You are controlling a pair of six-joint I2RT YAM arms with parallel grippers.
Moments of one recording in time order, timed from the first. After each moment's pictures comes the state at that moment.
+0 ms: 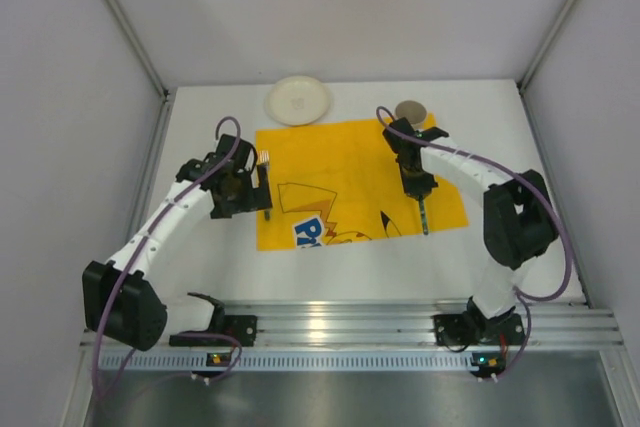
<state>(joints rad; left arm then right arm) -0.33 1.27 1.08 -0.94 -0.12 -0.49 0.49 1.75 1.31 -0.94 0.36 0.34</state>
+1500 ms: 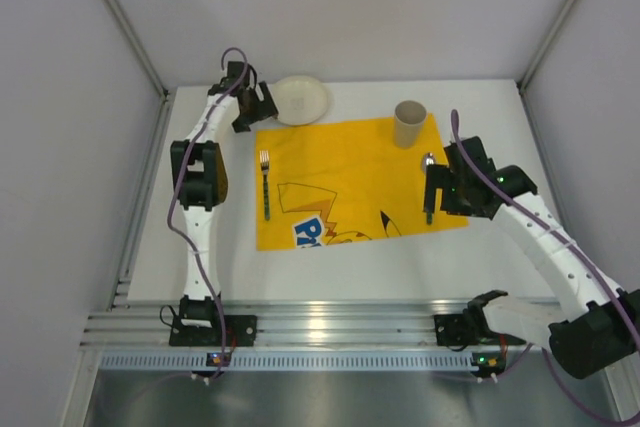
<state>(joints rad) -0.08 2.47 2.24 -0.69 0.02 -0.47 0.39 1.11 1.06 -1.00 0.21 0.43</state>
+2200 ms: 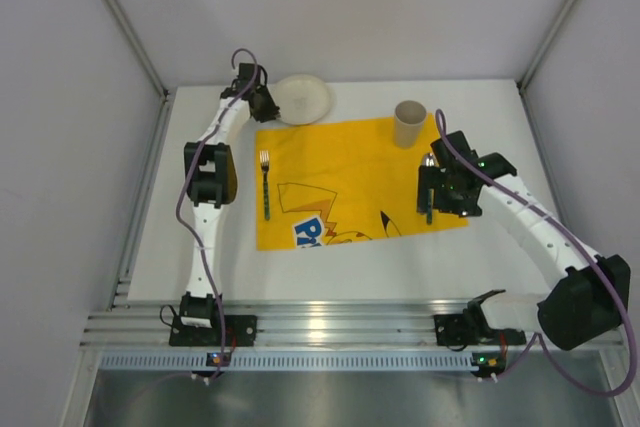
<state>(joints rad) -0.11 2.63 2.39 -0.58 0.09 -0.55 0.39 1.25 1.08 -1.02 0.20 0.45</state>
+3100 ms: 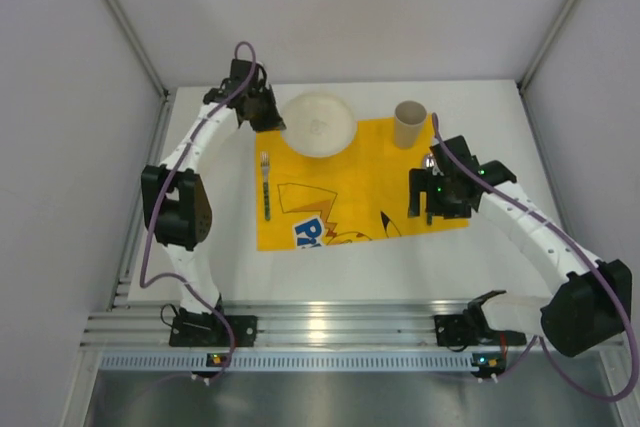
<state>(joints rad) -0.17 2.00 1.87 -0.66 0.17 -0.46 0.40 1.24 1.03 -0.90 0.03 0.40</state>
